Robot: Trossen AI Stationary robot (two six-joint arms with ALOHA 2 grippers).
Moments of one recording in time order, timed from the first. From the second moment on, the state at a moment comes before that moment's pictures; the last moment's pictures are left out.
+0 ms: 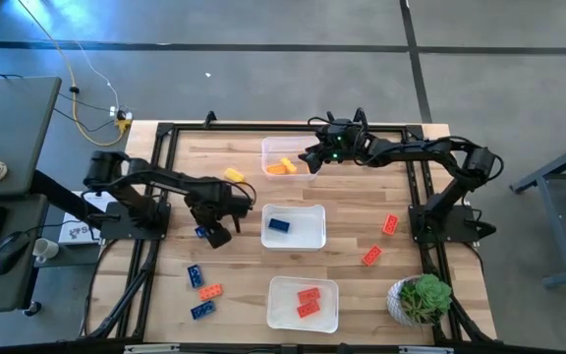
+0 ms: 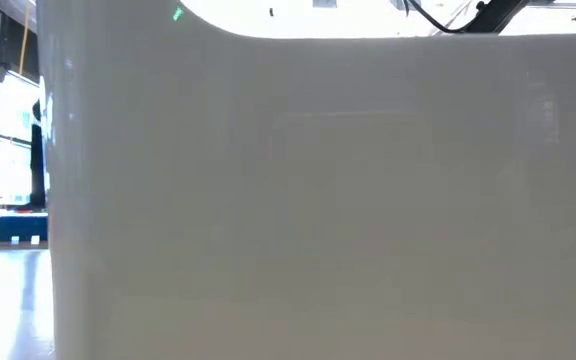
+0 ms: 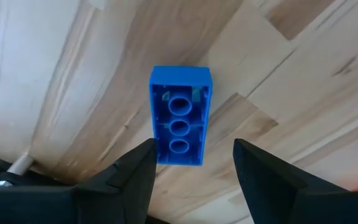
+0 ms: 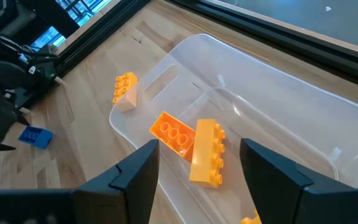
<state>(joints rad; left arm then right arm) 0.11 1.61 0.91 -1.13 0.14 -0.61 -0.52 1.63 0.88 0.21 -0.19 0.39</state>
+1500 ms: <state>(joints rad) 0.21 1.51 0.96 -1.05 0.07 -0.42 -0.51 1.57 1.04 0.21 -0.24 0.38</state>
